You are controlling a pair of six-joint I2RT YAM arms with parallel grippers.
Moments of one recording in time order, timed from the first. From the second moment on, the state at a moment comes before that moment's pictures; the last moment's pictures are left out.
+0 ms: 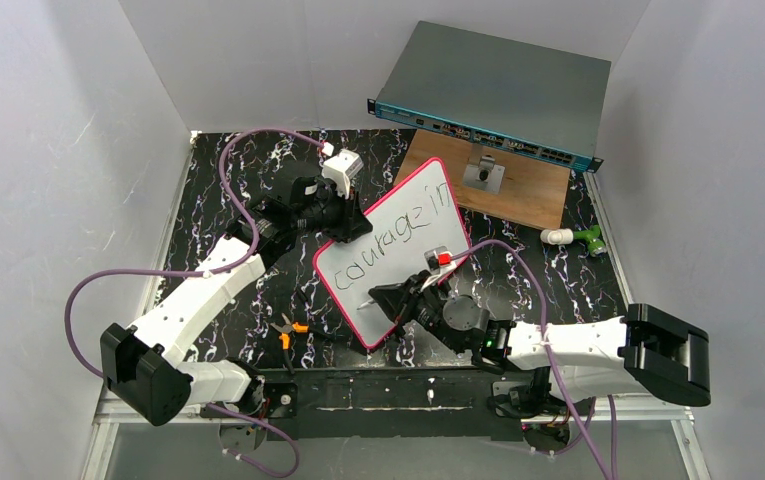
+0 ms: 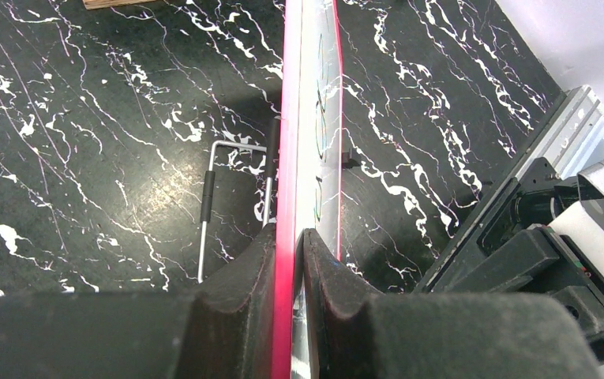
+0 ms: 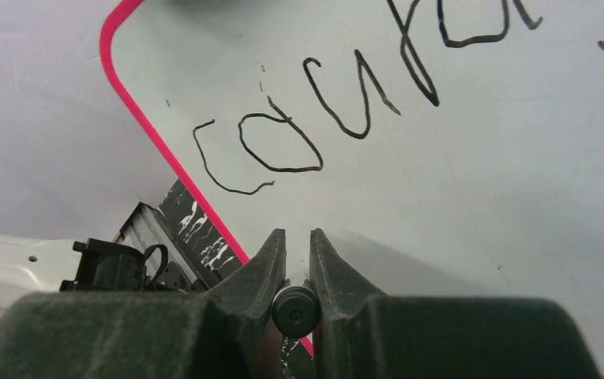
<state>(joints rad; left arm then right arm) -0.57 1.27 1.17 -0.46 0.33 -0.17 1.29 1.19 0.40 0.76 0.43 0.65</state>
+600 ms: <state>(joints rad) -0.56 1.27 1.17 -0.47 0.33 -0.17 1.28 1.19 0.40 0.72 0.47 0.65</state>
